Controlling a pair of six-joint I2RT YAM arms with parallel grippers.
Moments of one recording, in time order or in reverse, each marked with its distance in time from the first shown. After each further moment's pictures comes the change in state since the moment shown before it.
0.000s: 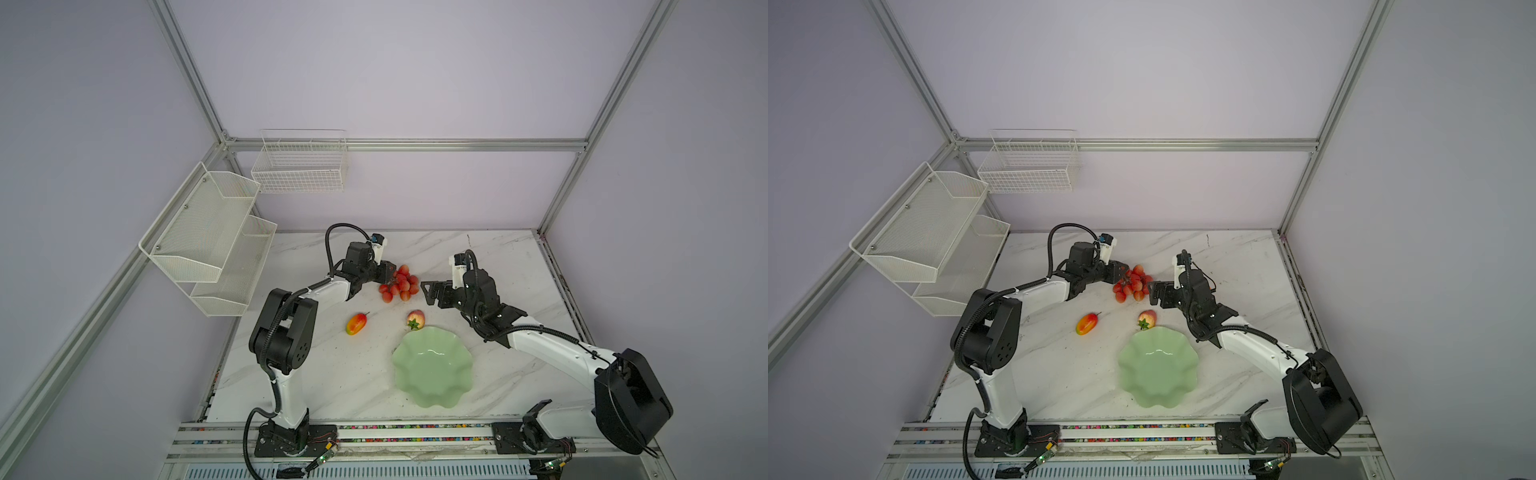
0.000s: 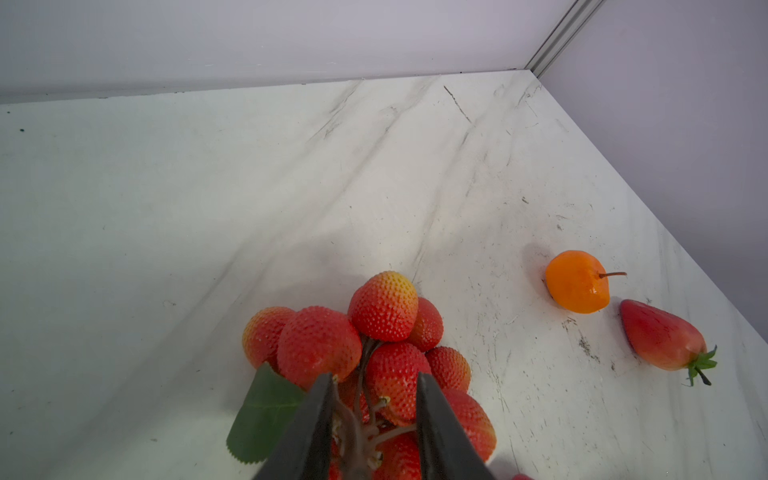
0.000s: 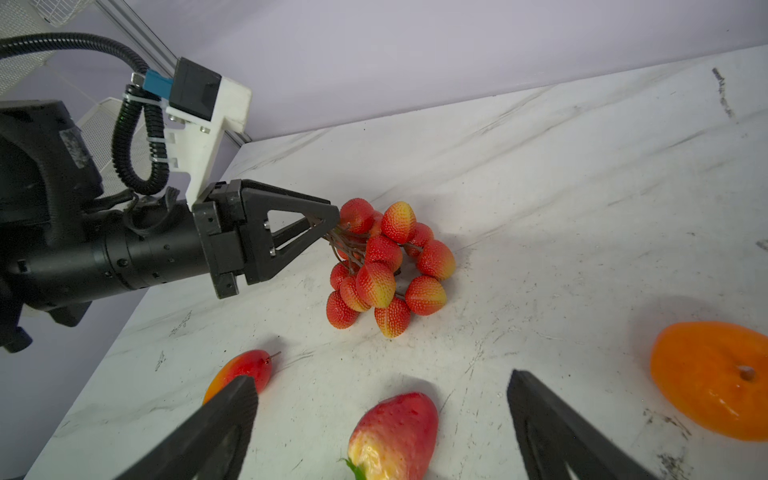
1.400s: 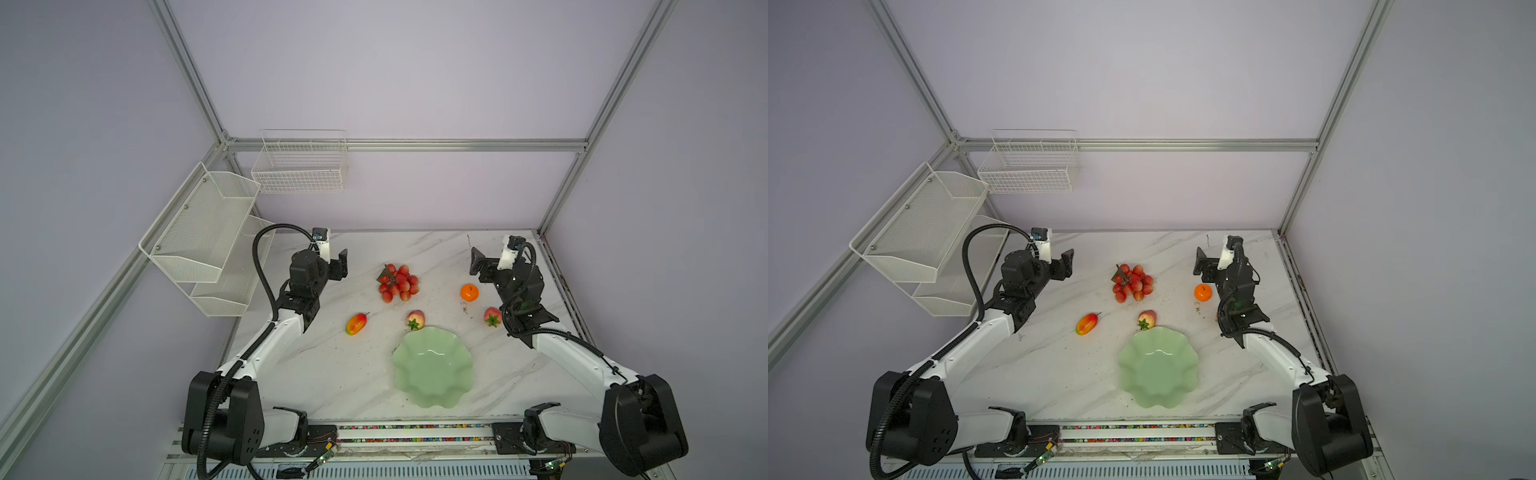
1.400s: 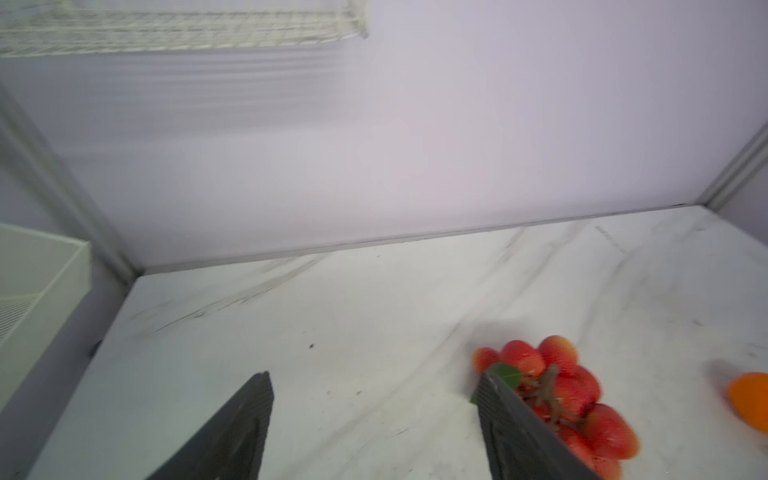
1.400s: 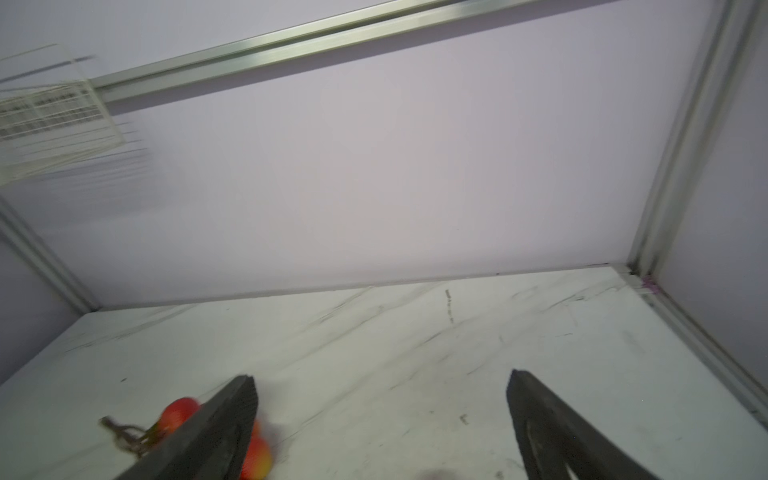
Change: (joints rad) left arm 0.143 -0.578 -0.301 0.051 -0.307 0.159; right arm -0.238 -0.159 -0.082 0.258 0.146 -0.237
